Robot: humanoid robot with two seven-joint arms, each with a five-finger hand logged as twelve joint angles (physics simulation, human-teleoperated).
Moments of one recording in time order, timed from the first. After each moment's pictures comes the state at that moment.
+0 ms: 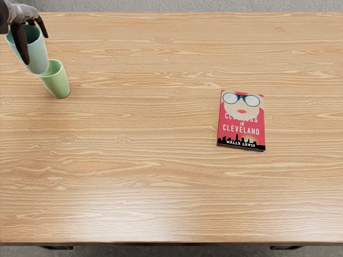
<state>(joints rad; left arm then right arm) -1.48 0.60 -0.21 -0.93 1.19 -0.50 0.61 -0.05 0.00 0.32 0.18 -0.20 -0.04 -0.20</state>
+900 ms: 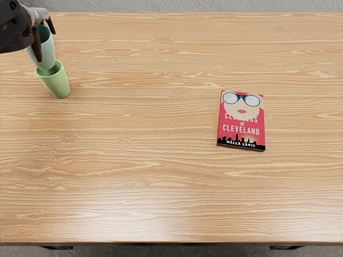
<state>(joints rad) -1.47 0.43 -0.06 -0.72 1.19 -0.29 0.56 -0.05 0.00 0.32 0.18 -0.20 -0.04 -0.20</state>
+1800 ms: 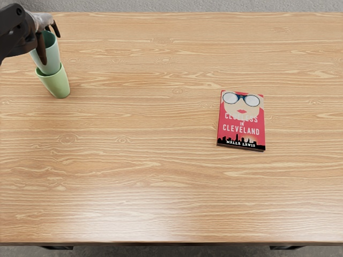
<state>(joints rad) -1.45 0.37 -0.03 -0.59 1.19 -0.29 0.44 -0.05 -0.01 0.32 0.18 -0.20 -0.04 -0.20</state>
